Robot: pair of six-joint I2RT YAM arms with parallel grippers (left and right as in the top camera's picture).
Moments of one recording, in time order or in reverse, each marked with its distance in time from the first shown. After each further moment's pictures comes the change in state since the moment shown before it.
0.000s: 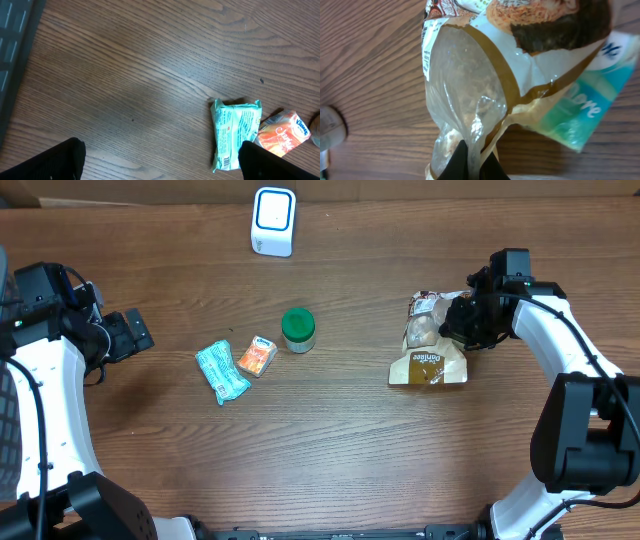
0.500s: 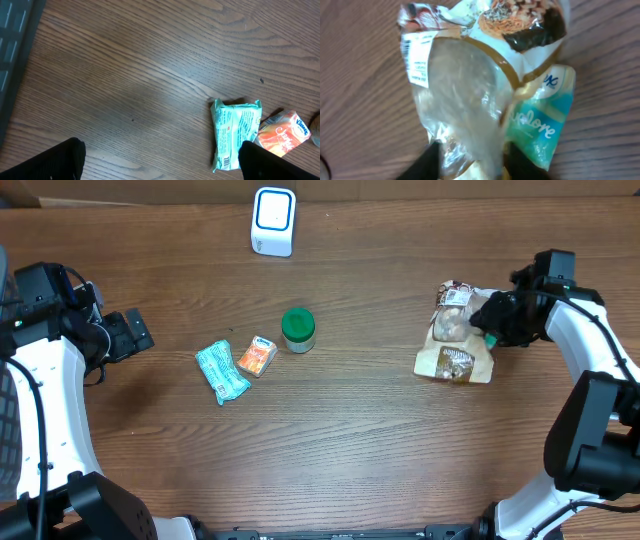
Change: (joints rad) left arm 0.000 0.000 0.000 0.000 0.000 0.000; right arm -0.155 0.000 0.000 0.052 0.050 -0.001
